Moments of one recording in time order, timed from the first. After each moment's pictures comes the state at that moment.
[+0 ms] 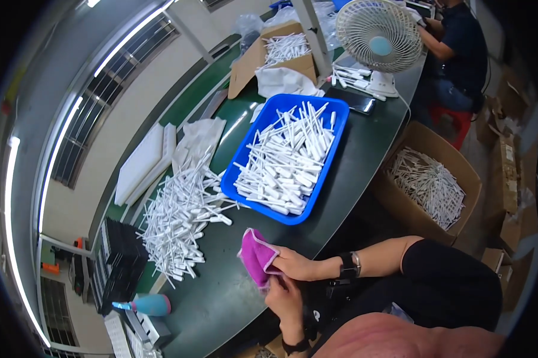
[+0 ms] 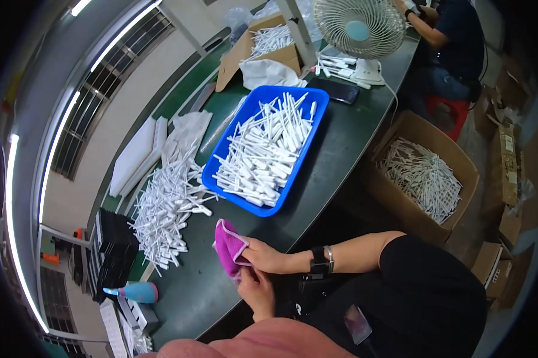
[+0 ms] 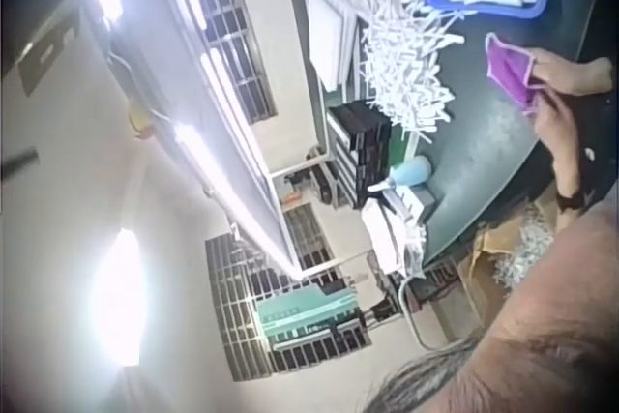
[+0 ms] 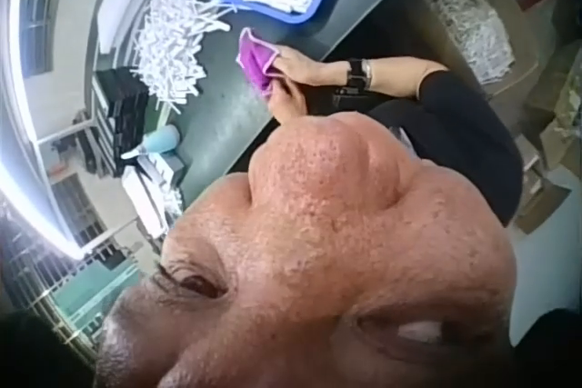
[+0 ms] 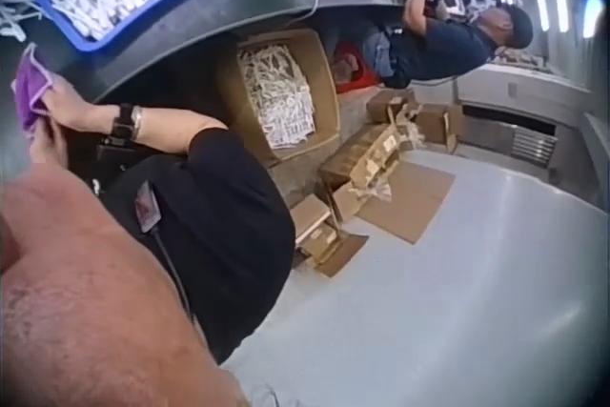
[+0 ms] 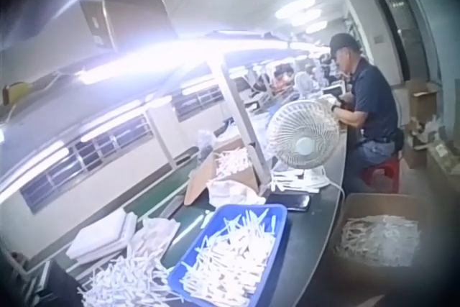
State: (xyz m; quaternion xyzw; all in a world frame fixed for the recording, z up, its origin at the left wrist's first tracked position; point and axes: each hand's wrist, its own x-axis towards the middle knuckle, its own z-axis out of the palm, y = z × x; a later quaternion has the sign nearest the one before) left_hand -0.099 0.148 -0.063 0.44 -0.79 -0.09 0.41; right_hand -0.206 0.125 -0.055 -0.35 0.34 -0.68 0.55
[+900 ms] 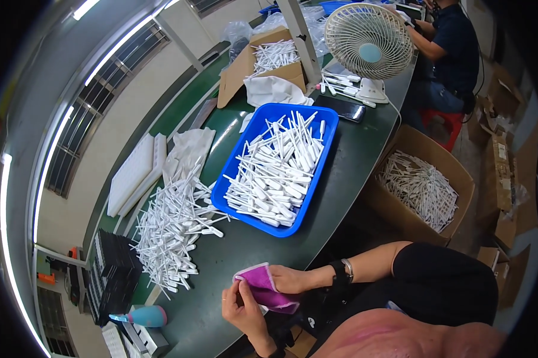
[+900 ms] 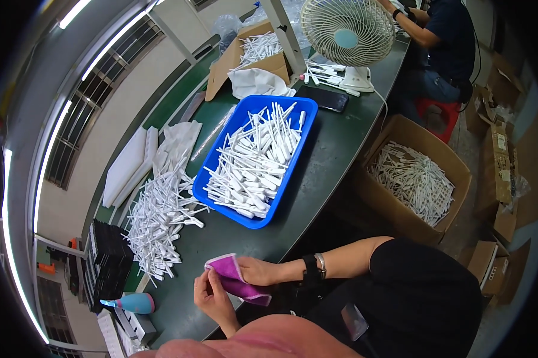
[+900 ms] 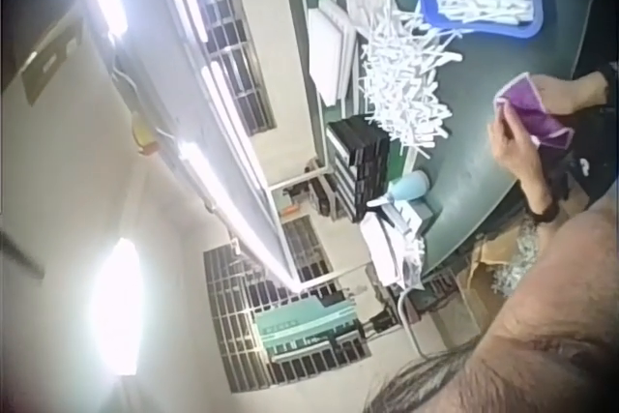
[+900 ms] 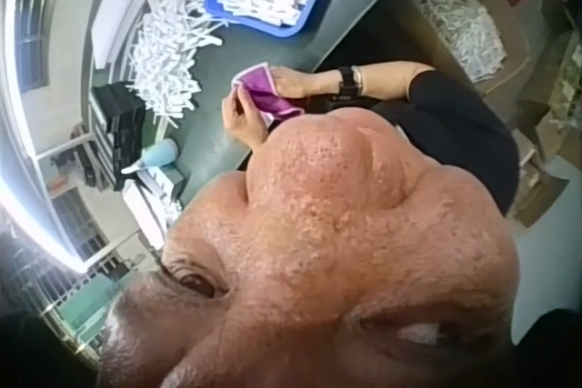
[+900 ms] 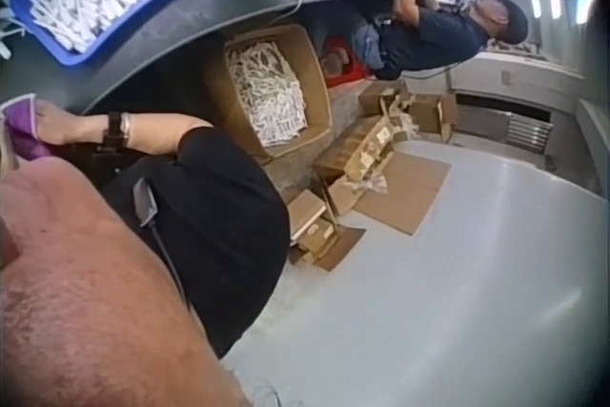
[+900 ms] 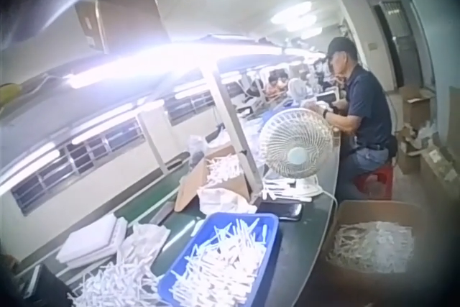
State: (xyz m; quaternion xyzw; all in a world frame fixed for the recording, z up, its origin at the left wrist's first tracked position) left_hand -0.096 0.117 0.011 0.44 -0.75 -0.15 0.47; right_hand -0.217 0.126 -0.061 -0.54 0.30 -0.61 0.49
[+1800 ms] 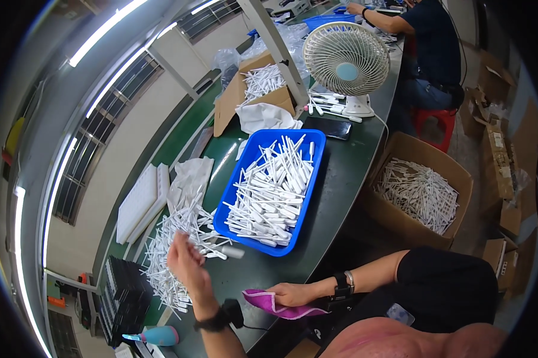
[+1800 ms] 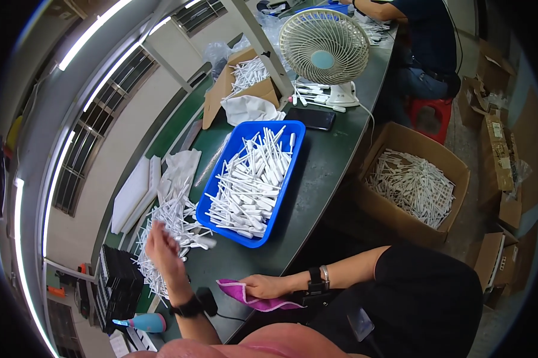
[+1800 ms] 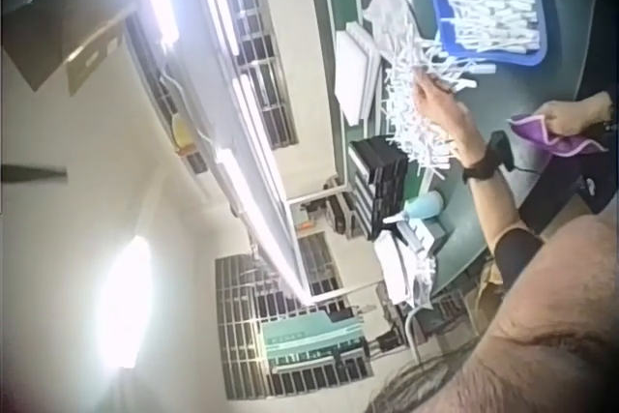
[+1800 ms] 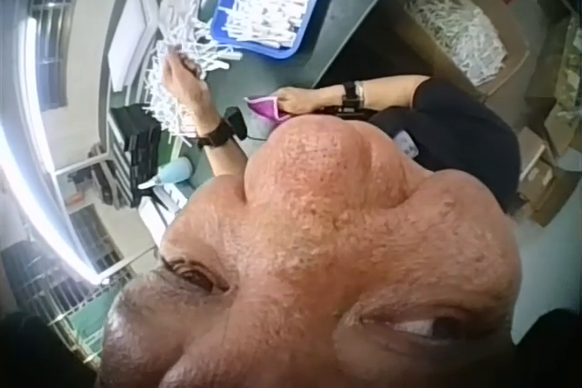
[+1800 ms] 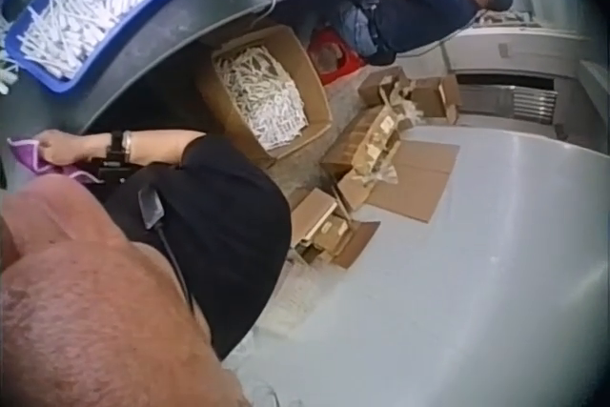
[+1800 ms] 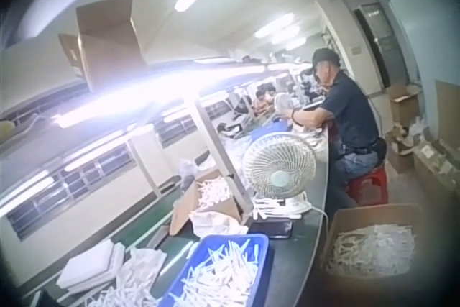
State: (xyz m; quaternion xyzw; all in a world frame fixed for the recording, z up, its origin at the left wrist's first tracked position) left_hand -0.150 -0.021 0.096 0.35 -0.59 -0.53 0.50; right_hand -0.235 0.143 -0.058 -0.57 0.36 -0.50 0.55
